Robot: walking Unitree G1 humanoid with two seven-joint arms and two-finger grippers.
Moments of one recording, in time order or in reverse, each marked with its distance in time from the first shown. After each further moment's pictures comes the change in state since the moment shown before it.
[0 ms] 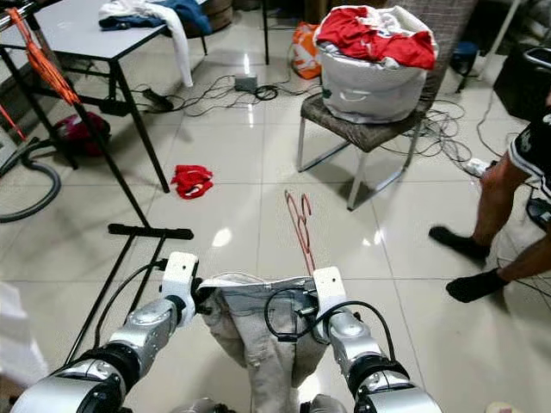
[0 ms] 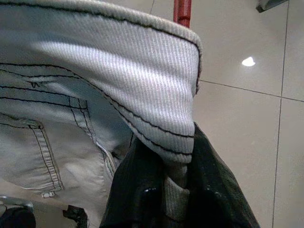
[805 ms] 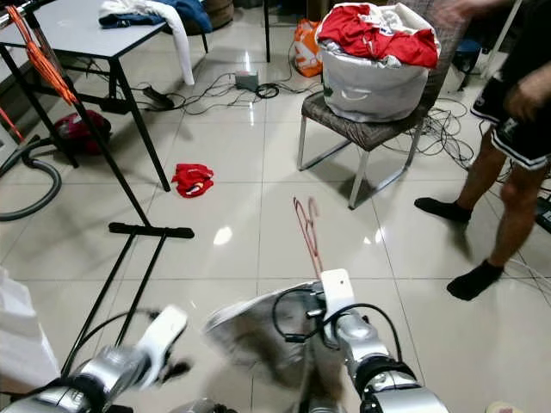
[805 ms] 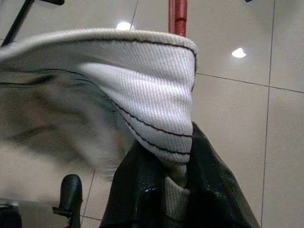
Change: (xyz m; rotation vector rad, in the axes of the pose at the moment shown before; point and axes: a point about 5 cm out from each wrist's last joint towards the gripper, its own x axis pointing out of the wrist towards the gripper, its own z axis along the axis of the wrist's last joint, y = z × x) left arm -0.039 0.033 -0.089 0.407 0.524 -0.164; right arm -0.002 -0.014 -0.005 0.016 0.021 -0.047
